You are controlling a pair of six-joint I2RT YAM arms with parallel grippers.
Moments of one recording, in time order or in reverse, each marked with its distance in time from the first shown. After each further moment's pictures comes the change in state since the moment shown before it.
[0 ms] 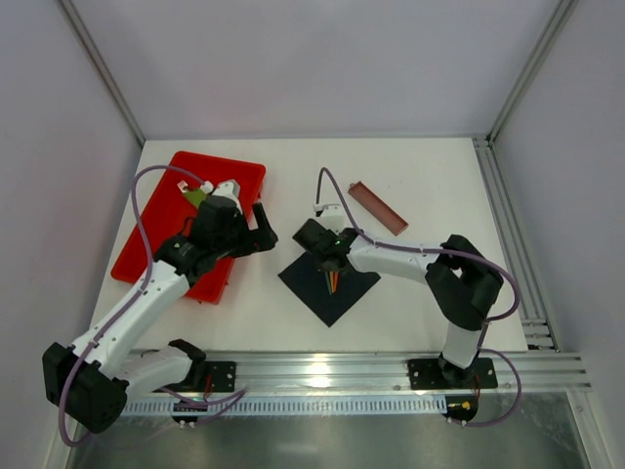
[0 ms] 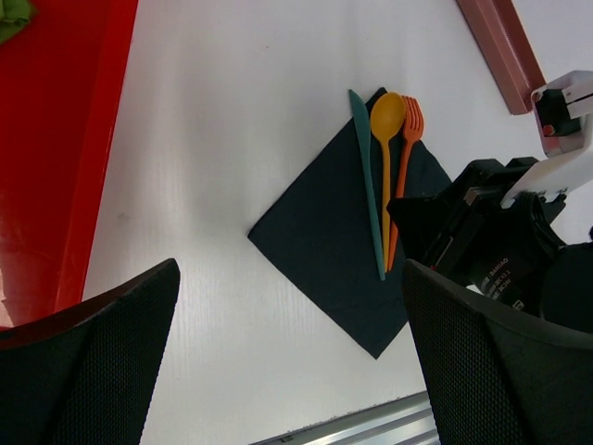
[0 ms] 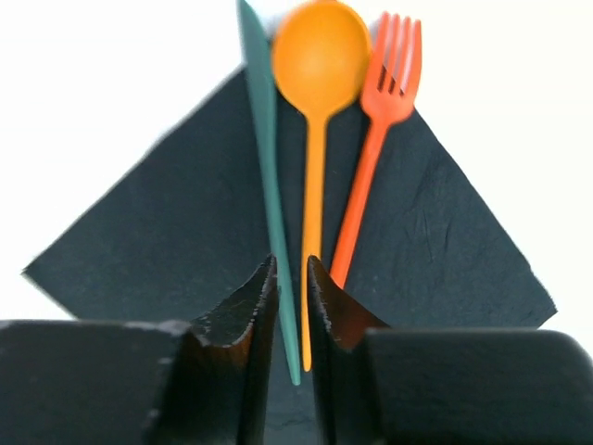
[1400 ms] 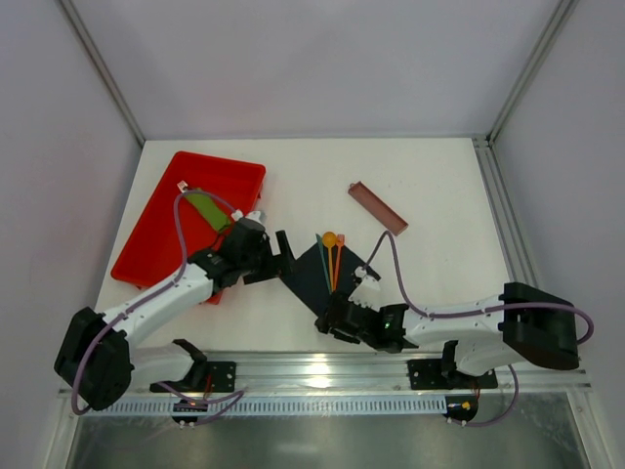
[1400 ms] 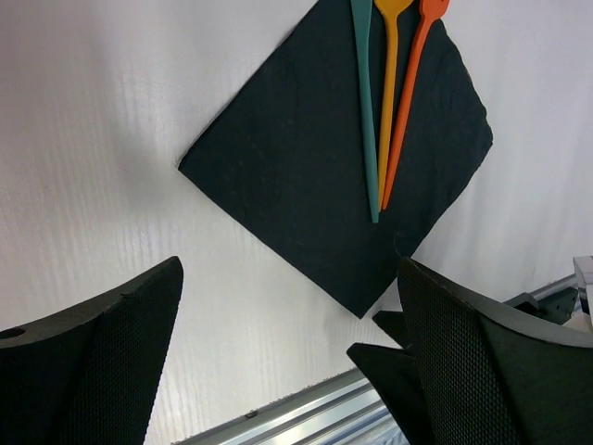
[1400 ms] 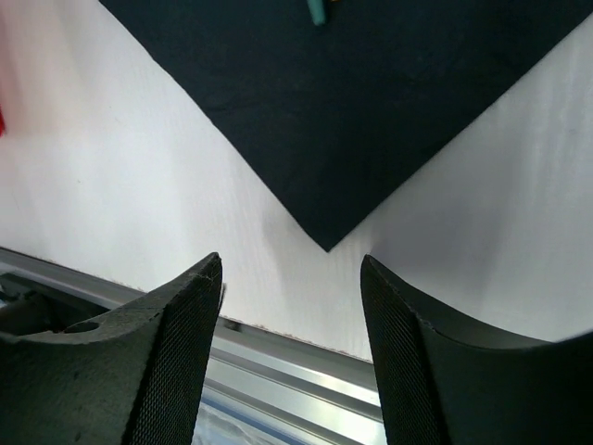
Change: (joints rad) left arm -0.126 0.127 -0.204 0.191 0.117 -0.168; right arm 0.360 -0.494 -0.665 0.331 -0.092 0.636
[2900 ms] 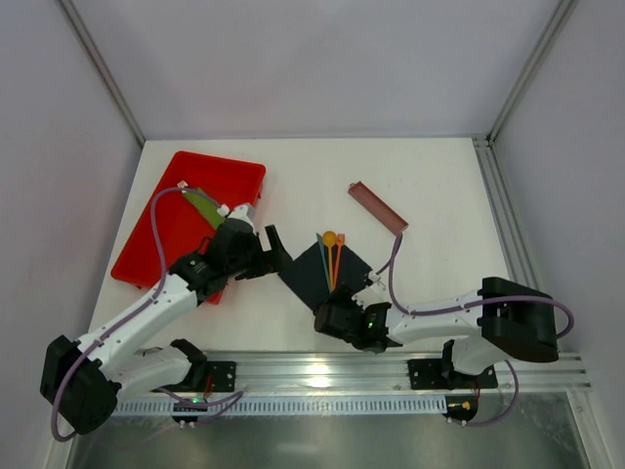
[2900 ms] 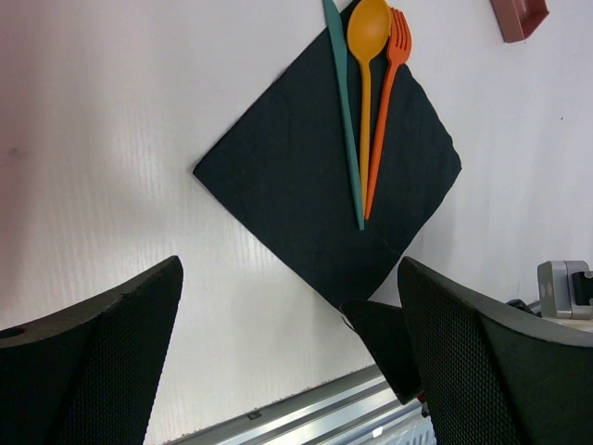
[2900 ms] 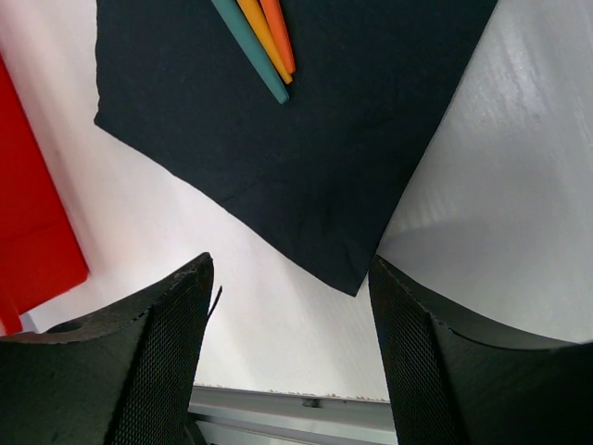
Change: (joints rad) left arm -0.005 -0.156 0.020 -0.072 -0.092 0.020; right arm 0.043 0.141 0.129 -0.142 0.212 0.455
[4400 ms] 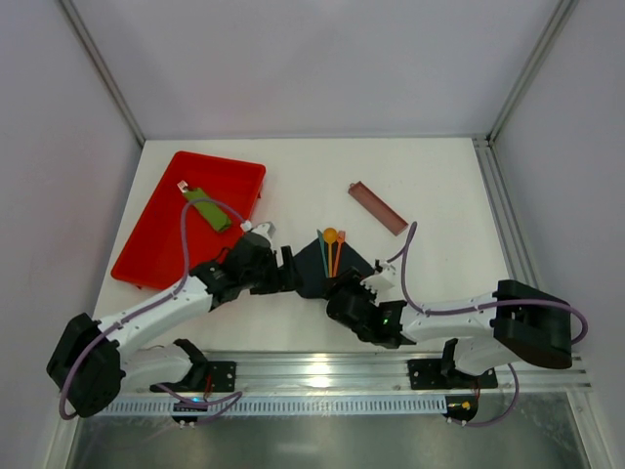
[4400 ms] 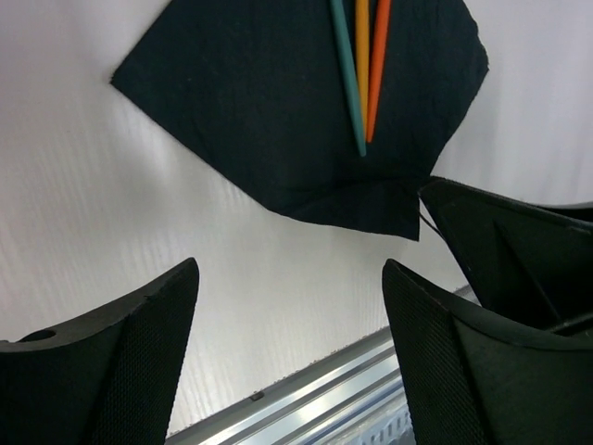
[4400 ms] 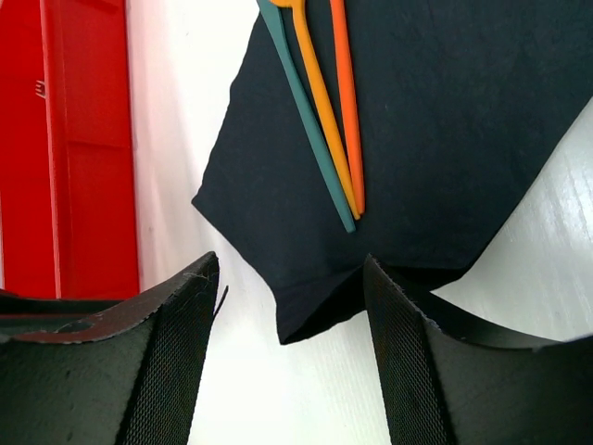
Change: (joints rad) left arm -0.091 0.089 -0.100 0.102 0.075 -0.004; right arm -0.081 -0.088 -0.124 0.330 0.232 -0.297
